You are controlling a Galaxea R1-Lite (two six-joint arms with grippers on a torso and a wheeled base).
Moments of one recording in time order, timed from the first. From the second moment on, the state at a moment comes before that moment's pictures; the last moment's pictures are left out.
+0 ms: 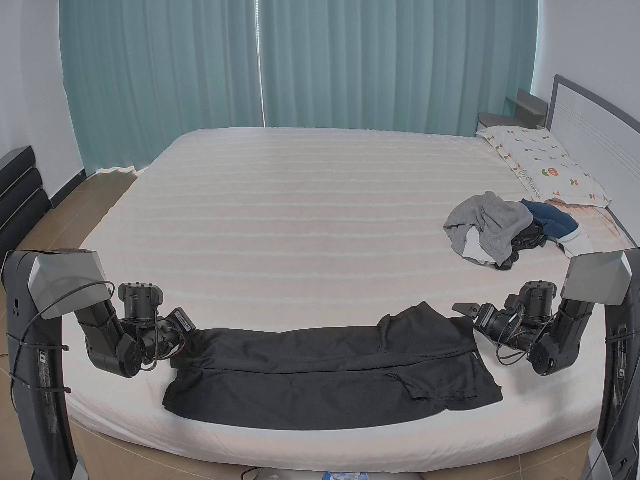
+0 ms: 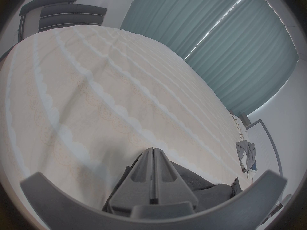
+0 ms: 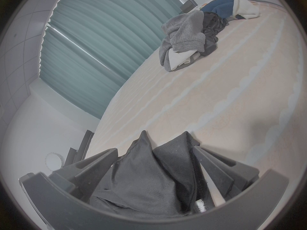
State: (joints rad) left arm -0.03 2.39 -0.73 -1.02 -0.05 -0.73; right arm 0.02 2.46 -0.70 -1.30 0.35 0.68
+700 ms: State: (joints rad) left arm -0.03 2.39 -0.73 -1.02 -0.05 -0.74; right arm 0.01 2.51 -0.83 -1.19 0.35 0.68
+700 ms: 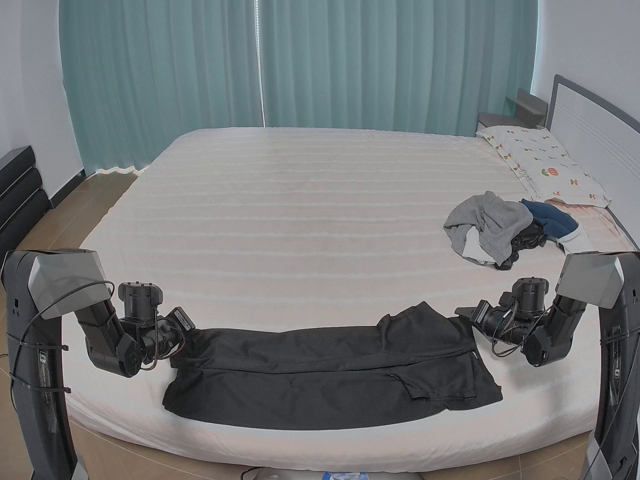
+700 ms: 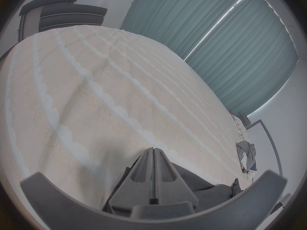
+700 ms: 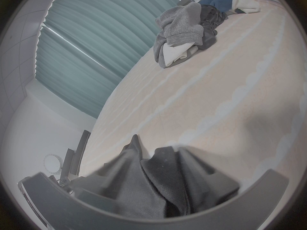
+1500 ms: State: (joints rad) left arm -0.02 2.39 -0.73 -1.05 0.00 -0.80; right arm -0.03 2.50 -0.82 -1.21 0.31 0.68
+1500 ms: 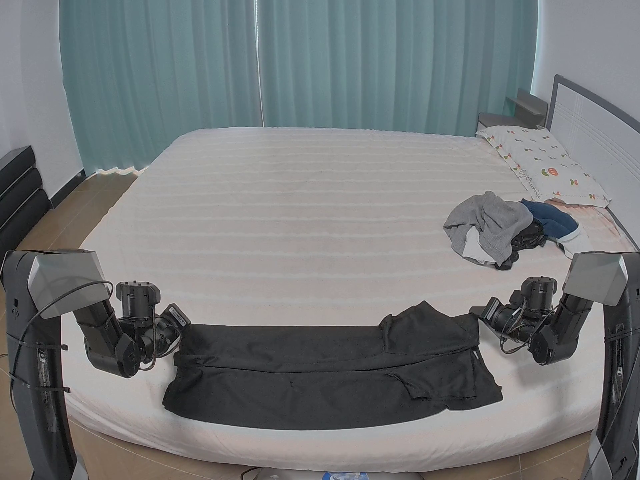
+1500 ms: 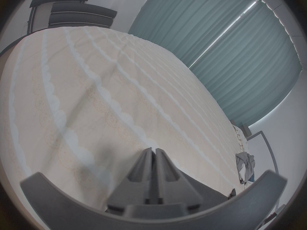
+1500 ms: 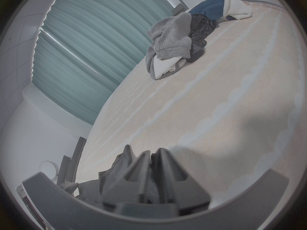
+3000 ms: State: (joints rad) left arm -0.07 2.24 -0.42 -1.12 -0.03 -0.81; right arm 0.11 2.24 -0.33 -1.30 0.29 0.80
